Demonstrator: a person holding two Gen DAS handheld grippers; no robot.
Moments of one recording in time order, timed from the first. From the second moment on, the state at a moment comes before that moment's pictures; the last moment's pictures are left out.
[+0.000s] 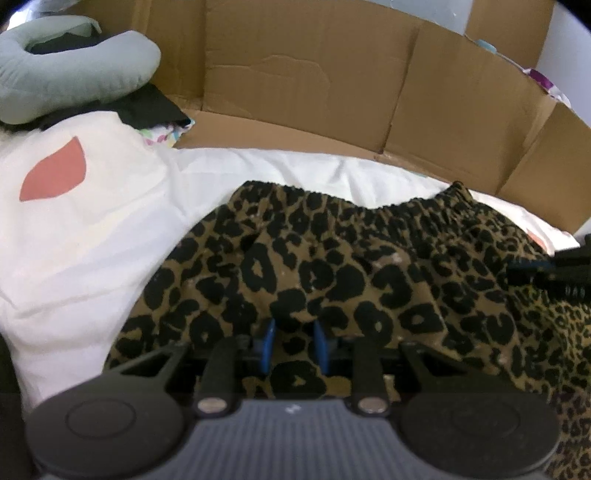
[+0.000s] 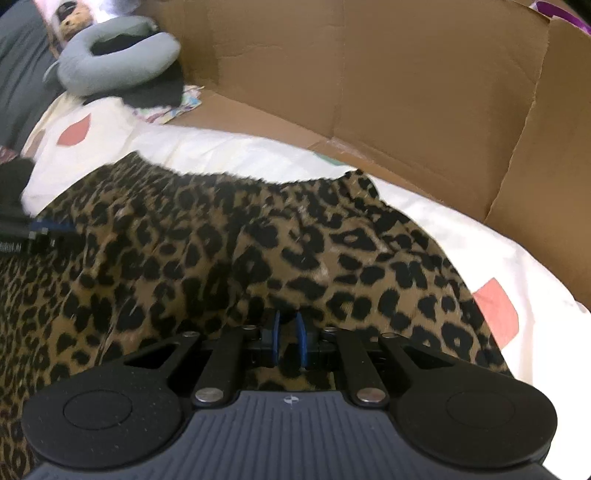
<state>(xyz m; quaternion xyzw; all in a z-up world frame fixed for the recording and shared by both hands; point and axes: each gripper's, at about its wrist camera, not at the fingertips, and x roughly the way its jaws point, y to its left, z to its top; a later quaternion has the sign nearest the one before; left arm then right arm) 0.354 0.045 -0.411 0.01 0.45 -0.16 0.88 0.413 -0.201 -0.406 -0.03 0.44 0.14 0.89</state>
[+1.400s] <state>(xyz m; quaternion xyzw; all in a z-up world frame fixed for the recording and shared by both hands) 0.235 0.059 -0.397 0.02 0.48 -0.20 0.85 0.305 -0.231 -0.406 -0.01 0.47 0.14 0.87</state>
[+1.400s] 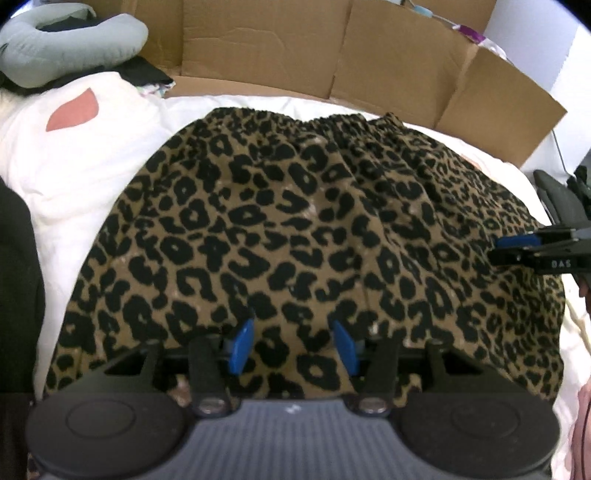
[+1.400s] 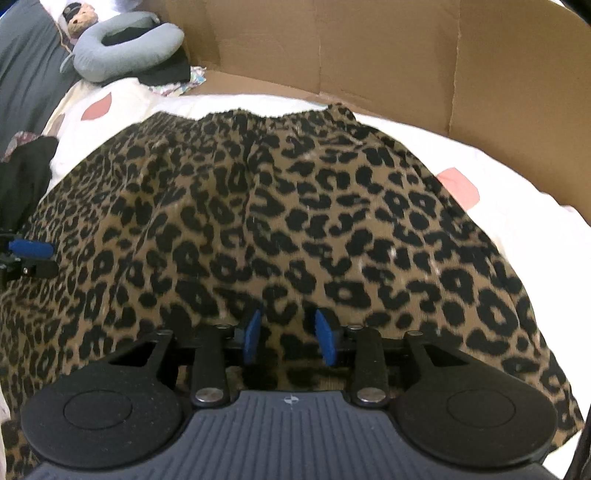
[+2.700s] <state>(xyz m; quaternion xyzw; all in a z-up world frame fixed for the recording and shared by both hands) 0.170 0.043 -0.380 0.03 0.50 -0.24 0.83 0.202 -0.241 -0.372 -0.03 0.45 0.15 0.88</state>
